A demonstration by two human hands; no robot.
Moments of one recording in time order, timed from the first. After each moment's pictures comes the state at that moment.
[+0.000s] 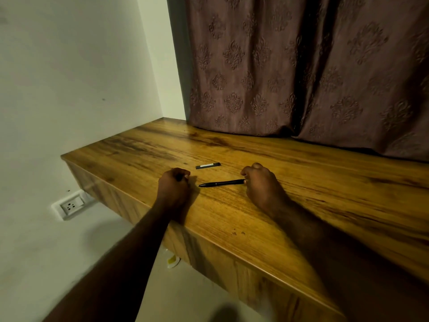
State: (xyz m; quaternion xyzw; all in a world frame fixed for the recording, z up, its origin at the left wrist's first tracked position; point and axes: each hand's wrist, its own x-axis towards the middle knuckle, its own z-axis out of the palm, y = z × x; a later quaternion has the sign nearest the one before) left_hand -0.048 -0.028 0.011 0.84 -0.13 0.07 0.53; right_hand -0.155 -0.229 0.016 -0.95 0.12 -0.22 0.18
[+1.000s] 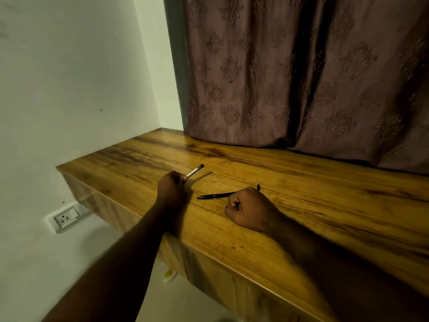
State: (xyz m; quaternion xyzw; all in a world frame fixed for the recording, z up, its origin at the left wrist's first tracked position) left_hand -0.014 -0.040 0.015 0.87 -0.16 0.14 0.45; right_hand -0.165 -0.220 0.010 -0.94 -0.05 -0.21 0.26
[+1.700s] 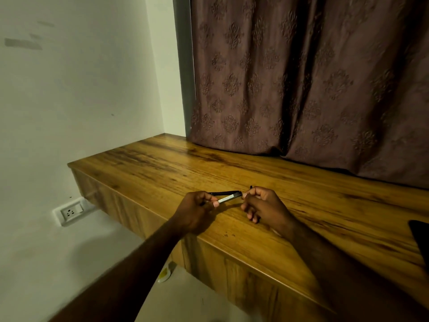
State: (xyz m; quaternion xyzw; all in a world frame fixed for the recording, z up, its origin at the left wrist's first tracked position) left_hand -0.125 -0.045 0.014 0.71 -0.26 -0.14 0.64; right_hand -0.218 -0.230 0.024 -0.74 0.08 -0.15 0.65
